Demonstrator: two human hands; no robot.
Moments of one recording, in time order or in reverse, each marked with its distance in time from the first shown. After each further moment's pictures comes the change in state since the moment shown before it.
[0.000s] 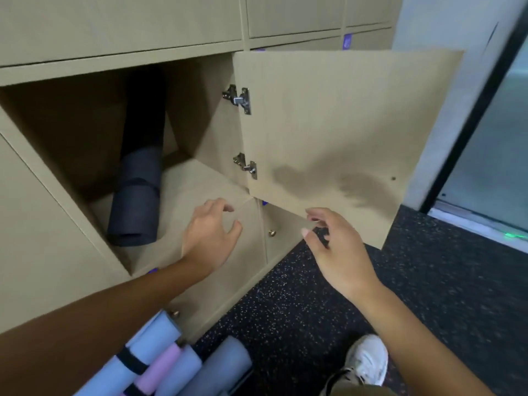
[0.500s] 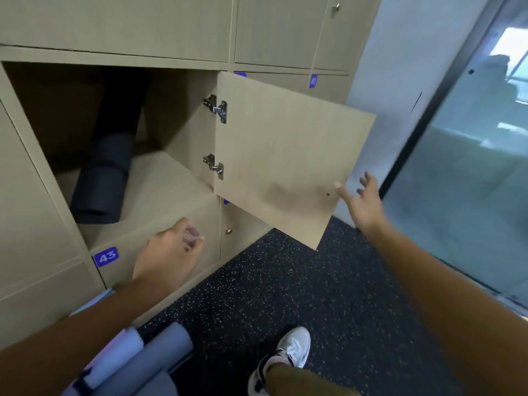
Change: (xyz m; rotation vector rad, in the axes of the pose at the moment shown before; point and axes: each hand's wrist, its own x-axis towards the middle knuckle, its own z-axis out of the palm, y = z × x) left_hand -0.089 0.055 -0.055 -0.166 -0.104 -0.223; right_hand 0.046 0.022 -0.156 0.088 0.181 0.306
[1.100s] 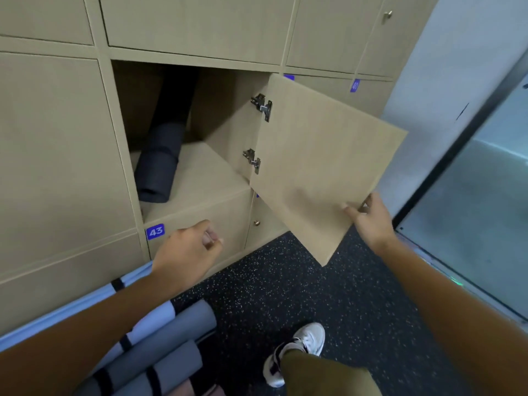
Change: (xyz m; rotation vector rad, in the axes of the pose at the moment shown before) left_hand -0.046 -0.025 -0.056 0.006 -0.036 -0.069; right_hand -0.045 -0.021 0.039 -0.025 -0.165 -0.054
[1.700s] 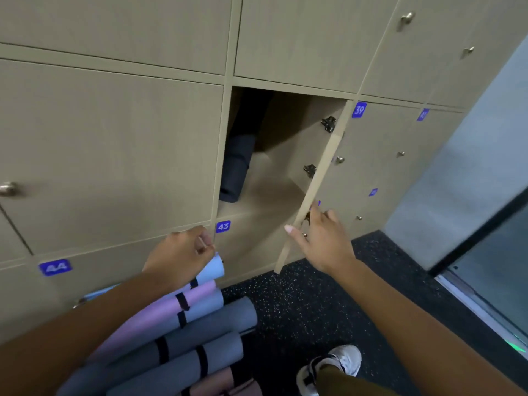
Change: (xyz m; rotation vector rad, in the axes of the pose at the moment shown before) left_hand -0.064 -0.103 -0.110 0.034 0.012 -0.181; right_hand -0.103 -0.125 0.166 -0.769 -0.278 -0.530
